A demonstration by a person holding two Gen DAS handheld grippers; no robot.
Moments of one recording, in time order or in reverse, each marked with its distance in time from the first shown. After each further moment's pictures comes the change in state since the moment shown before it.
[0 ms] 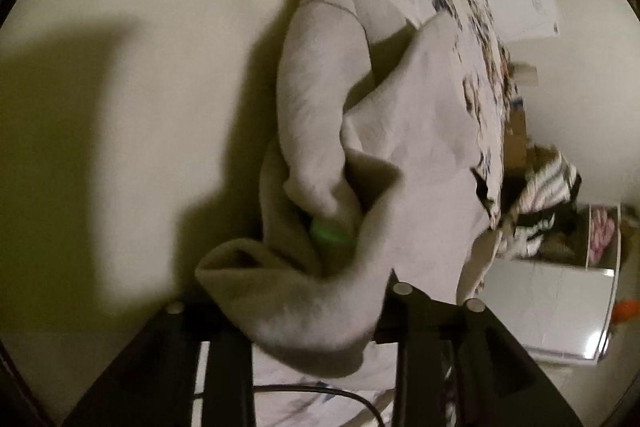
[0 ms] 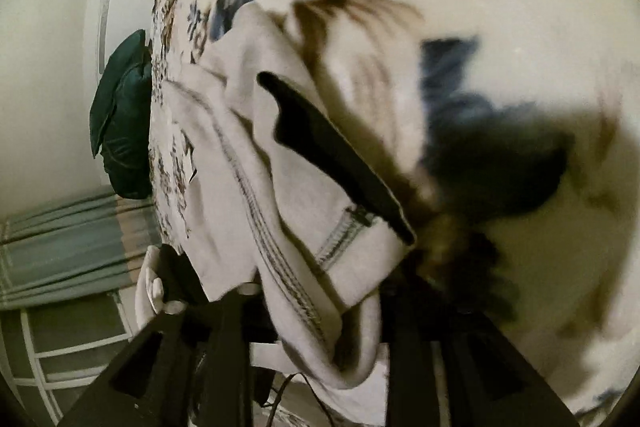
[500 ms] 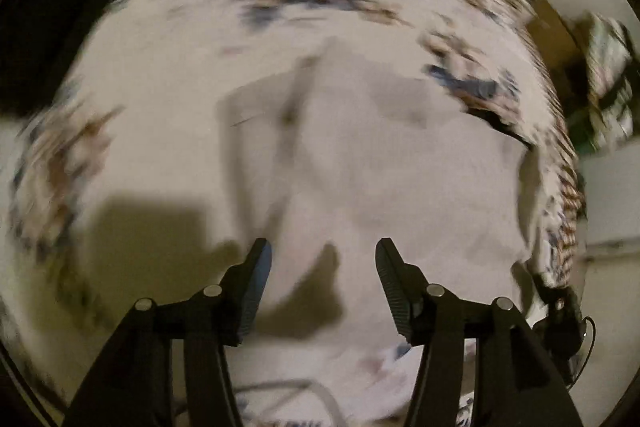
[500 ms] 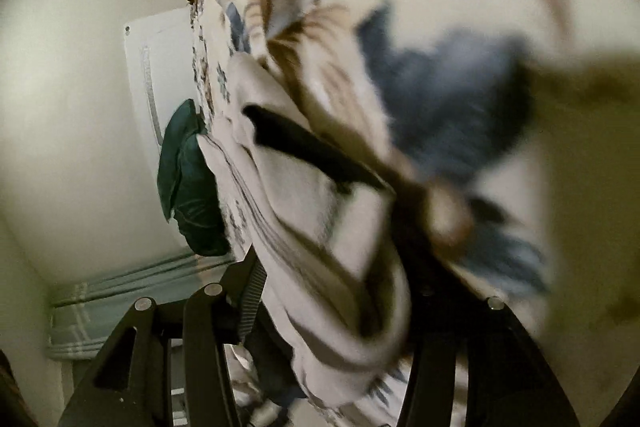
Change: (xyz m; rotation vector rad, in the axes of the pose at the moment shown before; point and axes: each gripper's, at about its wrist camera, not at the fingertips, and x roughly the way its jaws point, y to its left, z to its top) left arm -0.033 -0.106 -0.022 0.505 -0.042 0.437; right arm 0.002 -0.044 -0.026 0.176 -0.166 0.265
